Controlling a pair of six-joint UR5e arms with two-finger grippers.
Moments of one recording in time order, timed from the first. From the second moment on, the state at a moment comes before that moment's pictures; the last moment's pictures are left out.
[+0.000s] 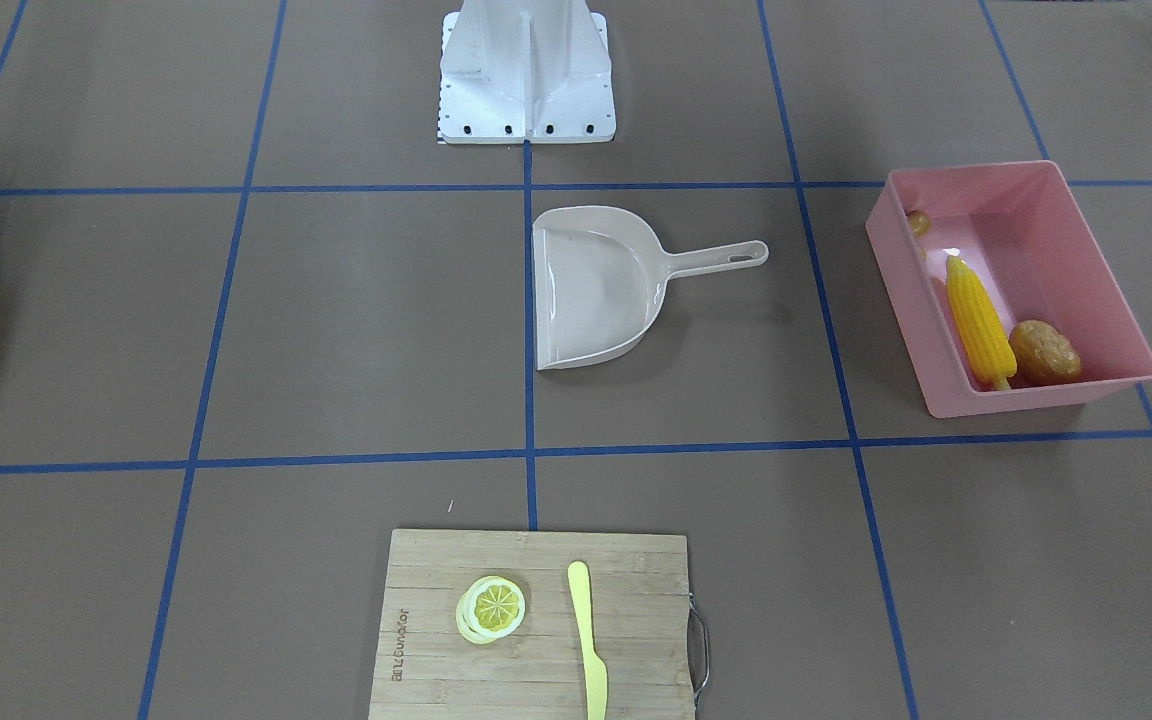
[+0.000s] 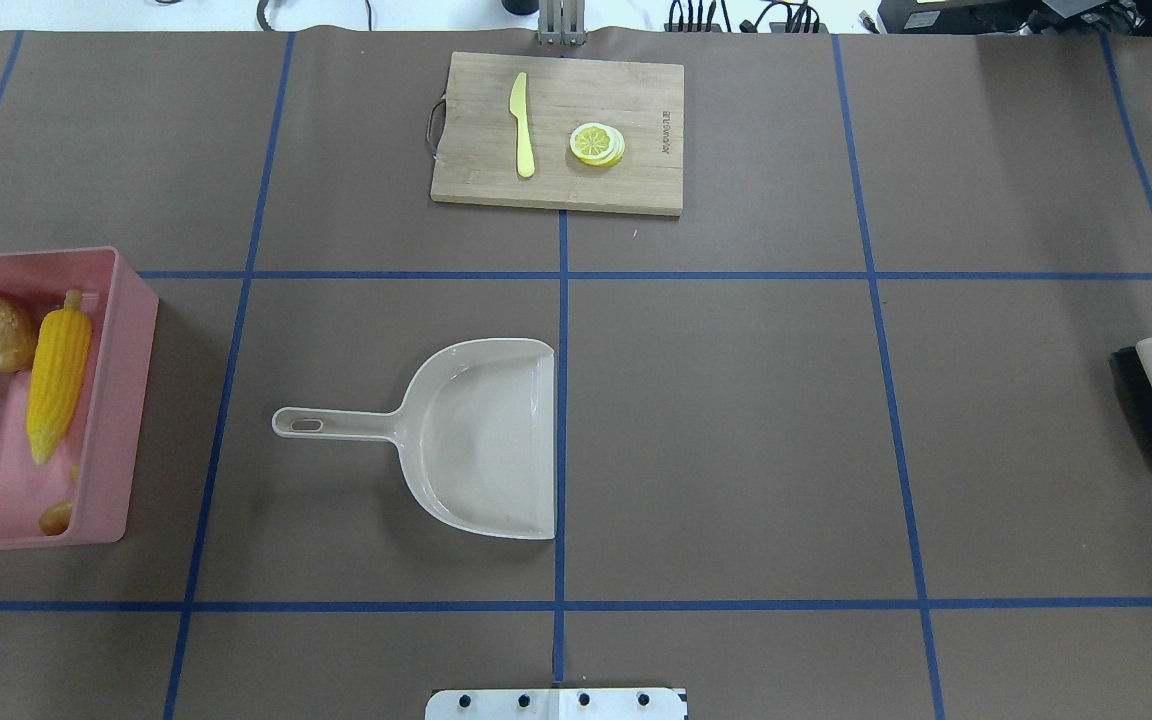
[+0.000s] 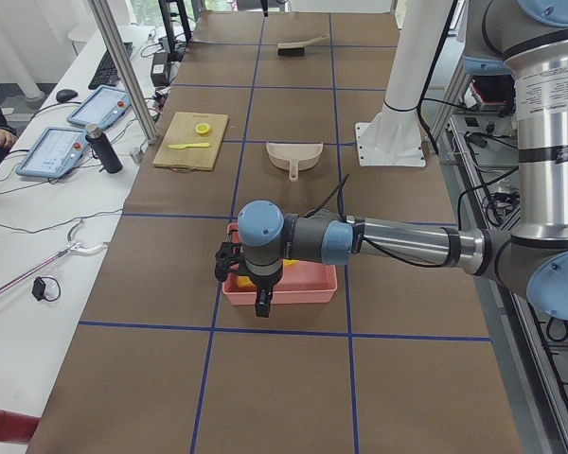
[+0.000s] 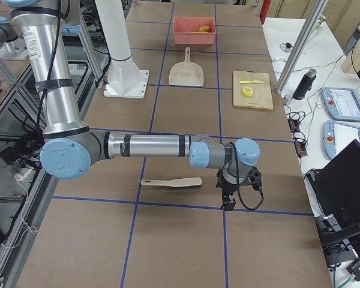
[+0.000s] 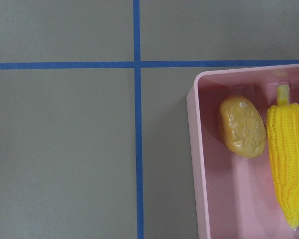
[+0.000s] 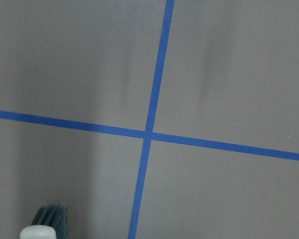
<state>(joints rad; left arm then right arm) -1.52 -1.42 -1.83 -1.55 -2.39 -0.01 1.49 -1.38 1.41 -1.64 2.26 -0.13</state>
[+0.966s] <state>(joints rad) -1.52 -1.44 -1.84 -1.55 -2.39 0.01 1.49 -1.38 1.40 -1.64 2.26 -0.13</state>
